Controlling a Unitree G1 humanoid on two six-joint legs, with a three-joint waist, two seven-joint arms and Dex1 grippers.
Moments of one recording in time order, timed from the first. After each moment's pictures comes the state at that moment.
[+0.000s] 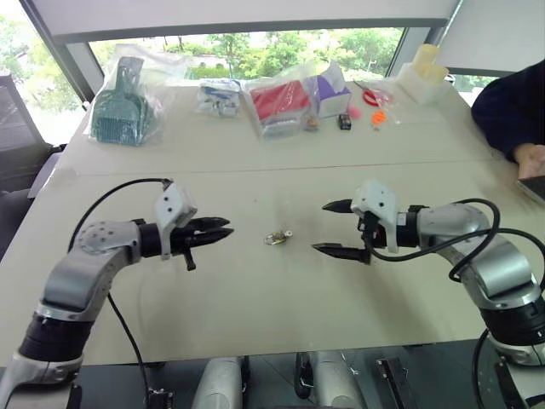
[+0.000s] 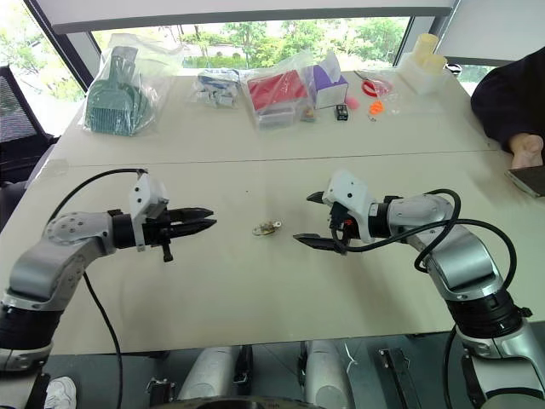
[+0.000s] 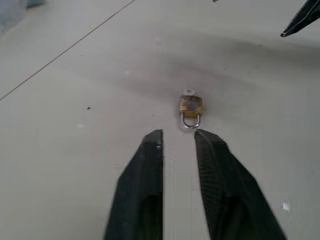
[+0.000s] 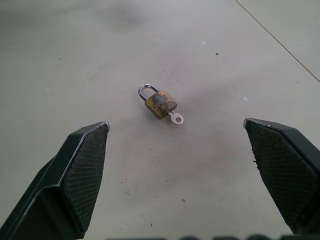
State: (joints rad) left arm -0.31 0.71 -0.02 -0.23 -0.44 0.50 -0.98; right arm -0.43 -0.78 0.10 -0.37 0.37 0.67 0.97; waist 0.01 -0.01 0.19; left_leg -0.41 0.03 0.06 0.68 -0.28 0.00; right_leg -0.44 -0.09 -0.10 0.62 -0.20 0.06
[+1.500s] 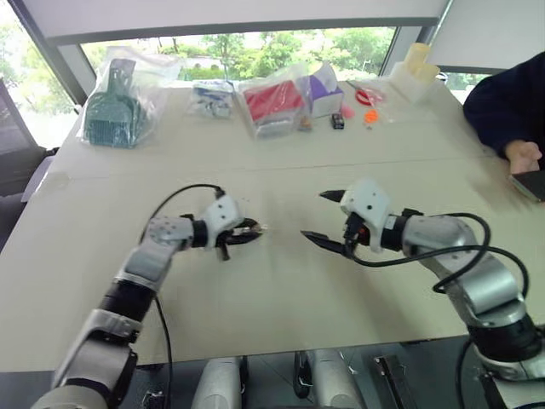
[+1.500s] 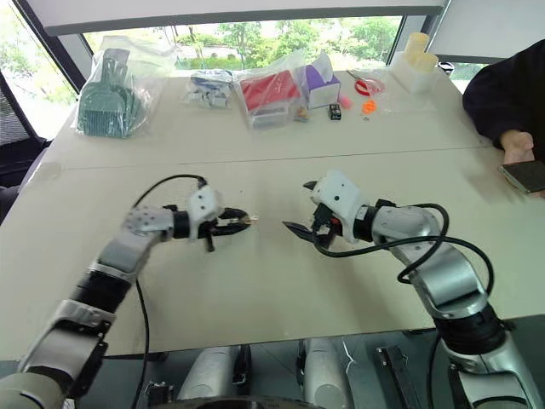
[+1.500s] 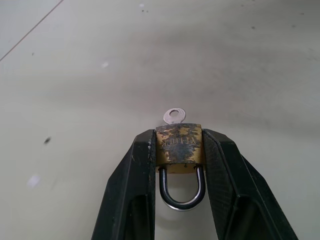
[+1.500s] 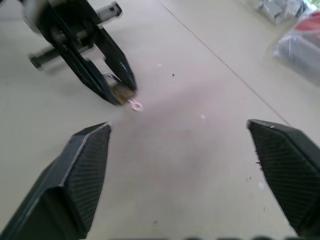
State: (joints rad) left arm -0.55 0.55 -0.22 0.26 -0.16 0.14 -1.08; right arm -0.41 -0.67 0.18 -0.42 0.21 0.57 0.70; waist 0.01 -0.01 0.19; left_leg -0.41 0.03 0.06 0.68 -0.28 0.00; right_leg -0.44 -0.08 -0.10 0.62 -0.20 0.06
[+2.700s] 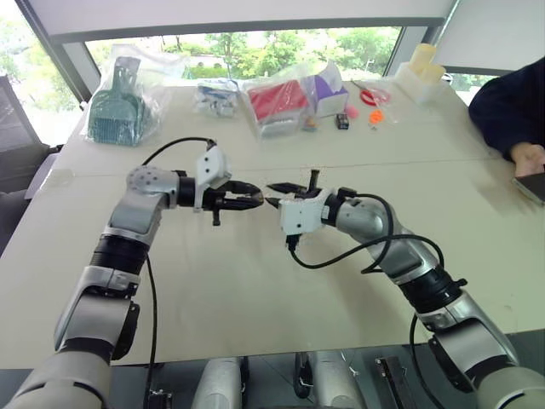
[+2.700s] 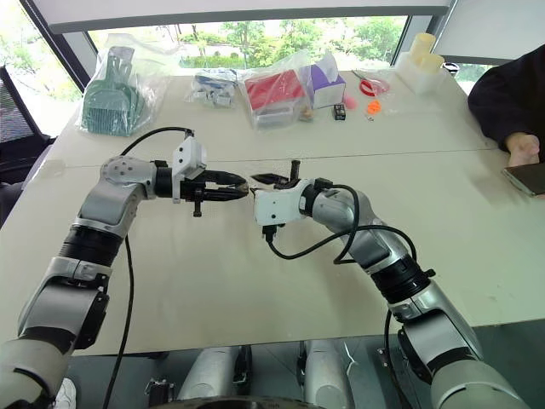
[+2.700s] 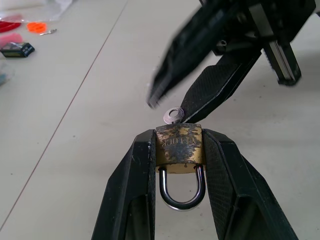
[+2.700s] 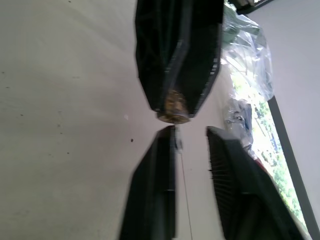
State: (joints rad) left arm -0.79 0.53 -0.15 0.40 -0.23 0.13 -1.29; right arm -0.65 -0.49 0.42 0.05 -0.39 -0.18 0.61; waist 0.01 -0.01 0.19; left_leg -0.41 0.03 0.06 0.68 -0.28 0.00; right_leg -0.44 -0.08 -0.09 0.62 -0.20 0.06
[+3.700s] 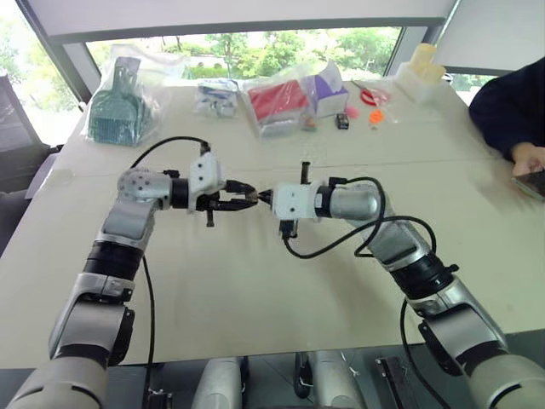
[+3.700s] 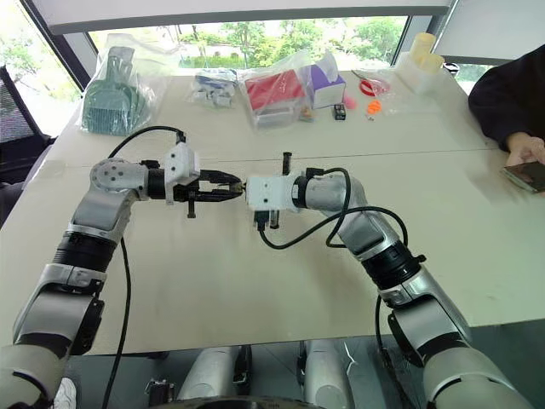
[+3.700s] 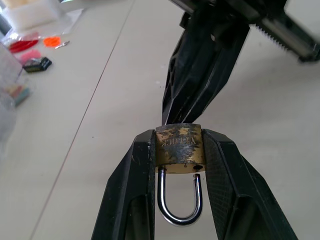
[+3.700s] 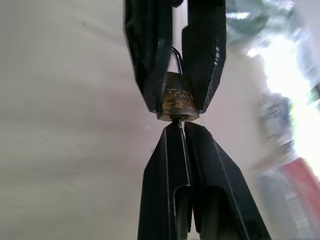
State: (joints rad) left arm -0.76 0.54 -0.12 0.36 -0.24 0.10 -1.31; right arm -0.74 -0.49 0.44 0.09 -0.34 -0.17 0.72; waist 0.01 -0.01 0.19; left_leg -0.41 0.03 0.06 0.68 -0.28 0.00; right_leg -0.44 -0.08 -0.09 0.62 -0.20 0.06
